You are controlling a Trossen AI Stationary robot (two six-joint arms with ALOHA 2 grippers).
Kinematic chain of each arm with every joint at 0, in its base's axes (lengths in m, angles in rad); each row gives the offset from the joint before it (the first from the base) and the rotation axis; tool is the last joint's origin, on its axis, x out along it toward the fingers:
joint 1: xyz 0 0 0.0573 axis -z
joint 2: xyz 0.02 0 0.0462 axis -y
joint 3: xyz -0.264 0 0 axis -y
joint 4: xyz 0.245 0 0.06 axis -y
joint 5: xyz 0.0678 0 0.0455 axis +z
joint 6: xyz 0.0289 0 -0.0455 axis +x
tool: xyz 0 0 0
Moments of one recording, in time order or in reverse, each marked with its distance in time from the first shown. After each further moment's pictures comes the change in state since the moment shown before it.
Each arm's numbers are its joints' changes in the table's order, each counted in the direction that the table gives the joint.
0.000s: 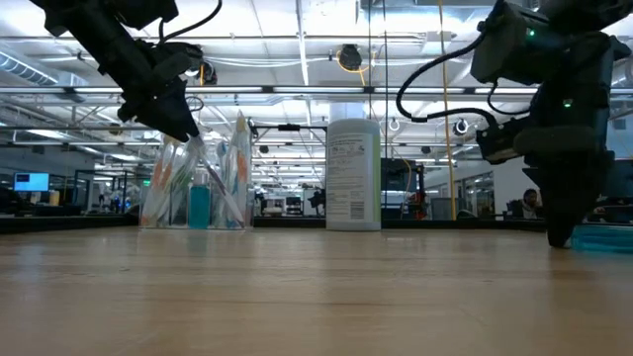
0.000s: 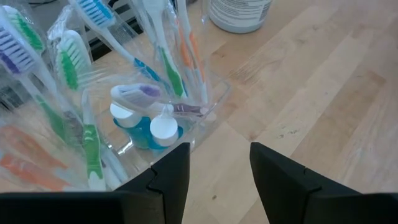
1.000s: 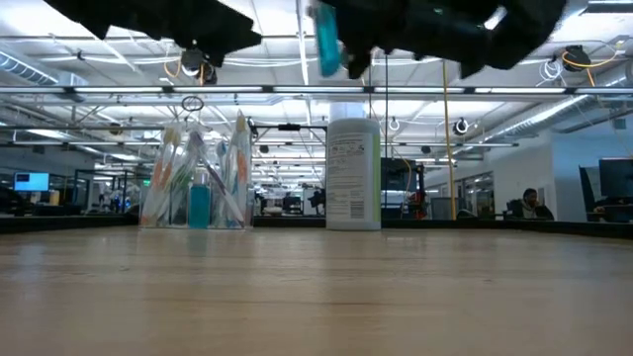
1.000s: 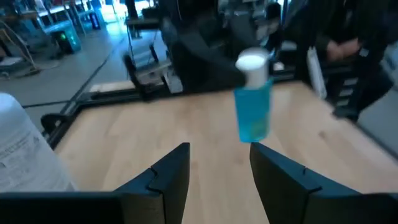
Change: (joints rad) left arm 0.147 -0.123 0.003 0.652 -0.503 0.566; right arm 0.229 -0.143 0.131 1.499 0.382 -0.798
